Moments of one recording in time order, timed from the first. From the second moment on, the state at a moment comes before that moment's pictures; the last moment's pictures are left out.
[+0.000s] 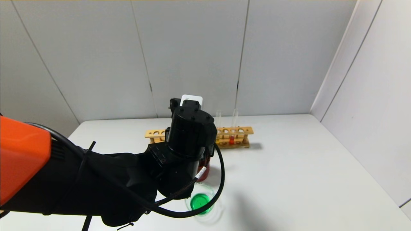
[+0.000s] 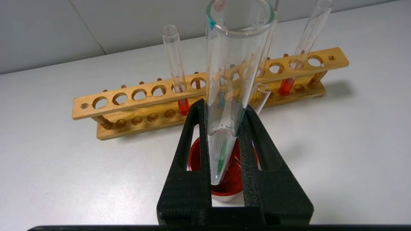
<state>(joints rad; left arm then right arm) -0.90 1.88 -0.99 -0.60 0.73 -0.18 0.00 0.00 -0.01 0.01 0.00 0.00</state>
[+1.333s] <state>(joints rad) -0.85 2.00 -0.96 -0.66 0.68 -0.25 0.00 0.00 -0.01 0.01 0.00 0.00</state>
